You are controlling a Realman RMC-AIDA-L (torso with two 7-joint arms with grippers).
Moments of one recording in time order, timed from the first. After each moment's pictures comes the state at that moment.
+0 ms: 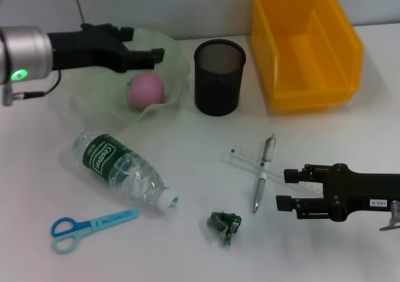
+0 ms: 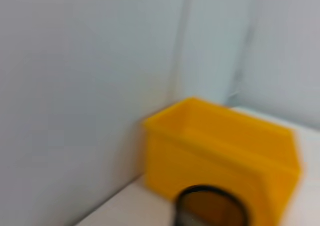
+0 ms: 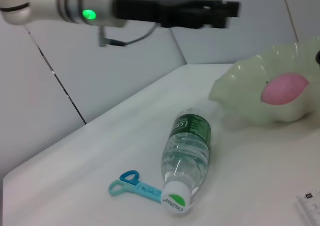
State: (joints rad) left arm -0.64 -2.06 1.08 0.96 1.93 1.14 -1.84; right arm 0.40 2.06 -0.58 -0.60 -2.12 -1.68 1.36
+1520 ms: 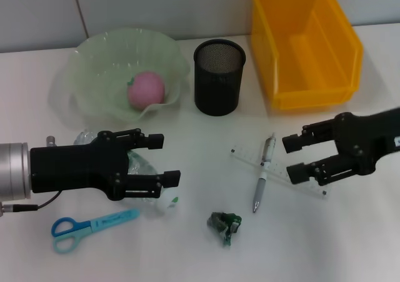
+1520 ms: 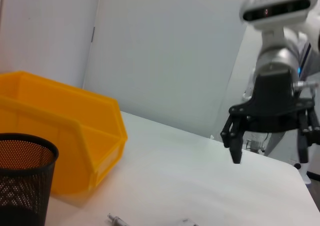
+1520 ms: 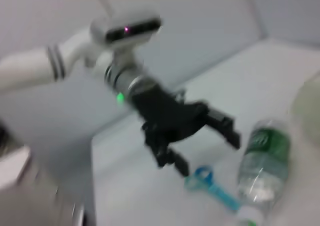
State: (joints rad) left arm -0.47 -2.06 1.04 0.76 1.77 1.61 -1.46; right arm 0.57 1.97 -0.70 -0.87 -2.09 -1.97 1.75
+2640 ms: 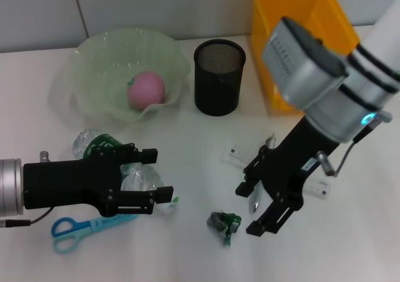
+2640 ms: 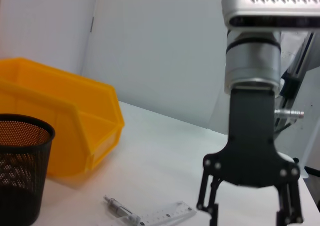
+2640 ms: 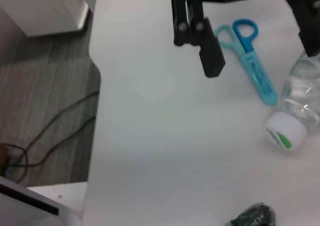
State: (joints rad) left arm -0.44 -2.06 1.04 0.75 1.78 1.62 -1.43; right arm 0.85 2.07 -1.21 -0.93 -2.38 -1.79 1.80
